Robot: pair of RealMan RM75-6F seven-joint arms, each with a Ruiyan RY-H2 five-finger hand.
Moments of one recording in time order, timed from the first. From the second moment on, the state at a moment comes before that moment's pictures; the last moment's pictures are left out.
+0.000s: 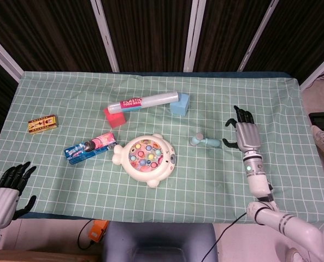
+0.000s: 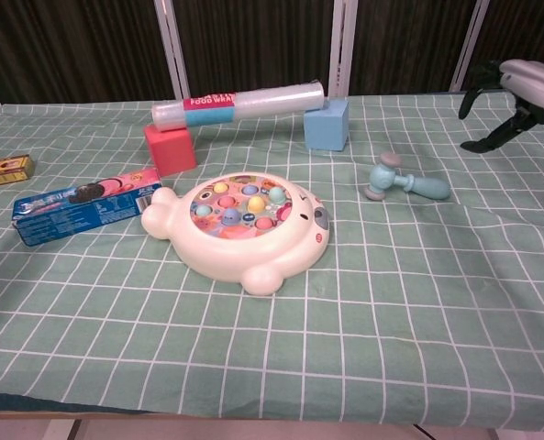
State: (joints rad) left arm -0.11 -1.09 0.02 -1.57 1.63 1.50 0.00; right arm 0.62 -1.61 0.36 -1.12 -1.06 1.00 -0.23
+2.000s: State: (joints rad) left arm -0.11 -1.09 0.03 -1.58 1.63 1.49 0.01; right arm 0.76 -1.84 0.34 -0.88 -0.98 0.88 -0.28
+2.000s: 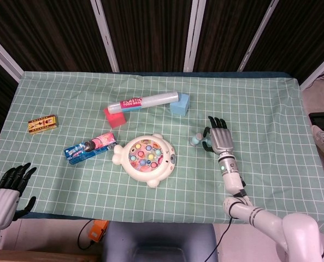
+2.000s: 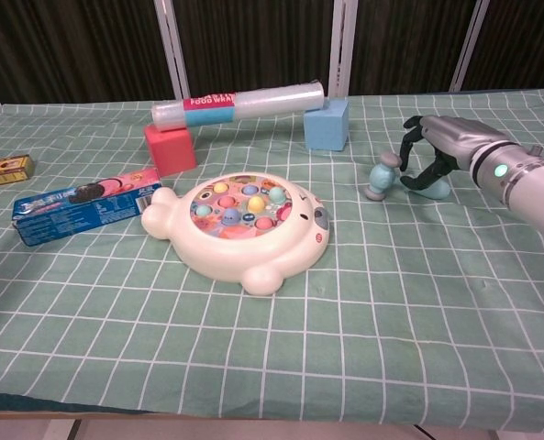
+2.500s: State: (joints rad) left arm -0.10 -1.09 0.03 -1.58 1.63 1.50 0.01; right arm 0.77 -1.86 0.34 -0.84 -0.98 0.87 -0.28
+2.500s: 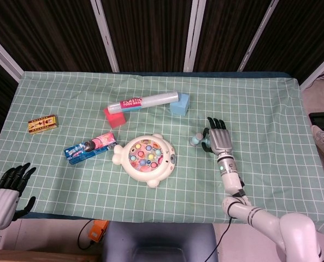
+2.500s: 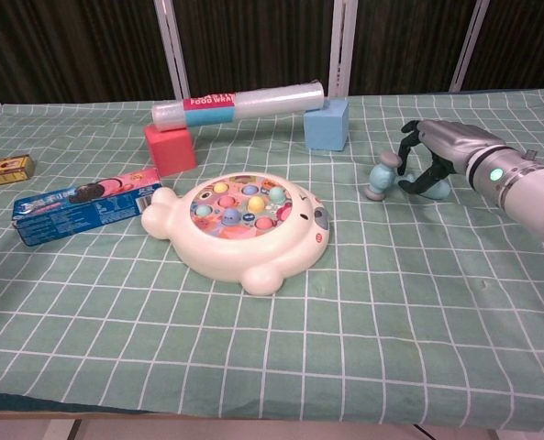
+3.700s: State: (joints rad) left arm -0.10 -1.08 0.03 -1.58 1.63 1.50 0.01; right arm 0.78 -1.90 0.34 -0.78 -0.97 0.87 -0.28
